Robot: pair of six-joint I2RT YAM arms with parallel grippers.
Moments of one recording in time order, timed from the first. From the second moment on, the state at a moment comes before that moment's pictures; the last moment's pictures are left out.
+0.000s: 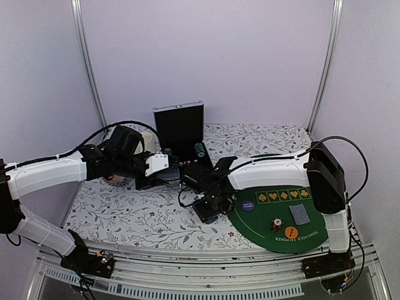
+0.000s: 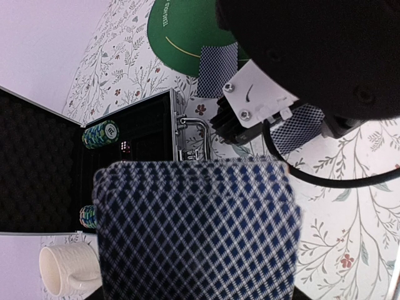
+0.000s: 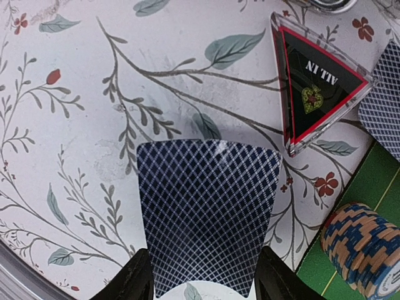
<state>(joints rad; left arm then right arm) -0.70 1.32 0.93 -0.37 0.17 0.78 1.12 2.14 1.65 -0.86 0.12 0.52</state>
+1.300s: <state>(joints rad) -0.70 1.31 0.93 -0.37 0.18 0.78 0.80 1.48 1.25 -1.03 0.05 0.47</state>
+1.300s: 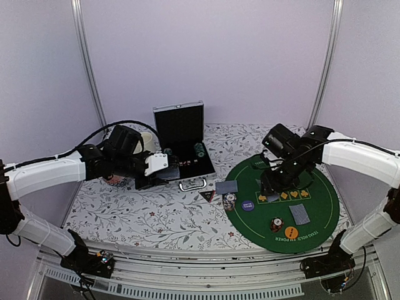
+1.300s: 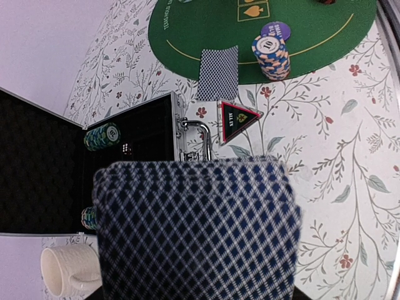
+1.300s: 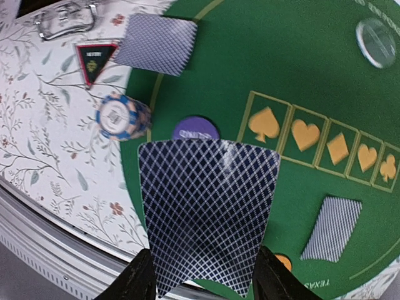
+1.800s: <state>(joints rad) -0.70 1.31 0.93 -0.37 0.19 0.78 0.64 1.33 0.99 -1.17 0.10 0.53</state>
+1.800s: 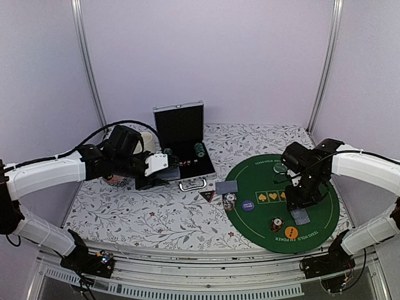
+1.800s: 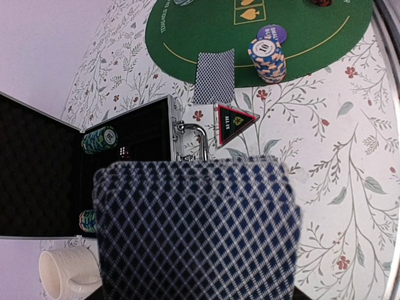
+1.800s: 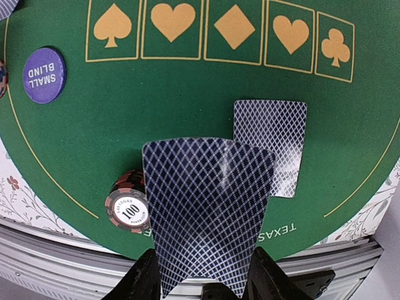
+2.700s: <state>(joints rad) -0.70 1.31 0.93 -0.37 0.19 0.78 0.56 1.50 0.91 -1.10 0.16 0.48</state>
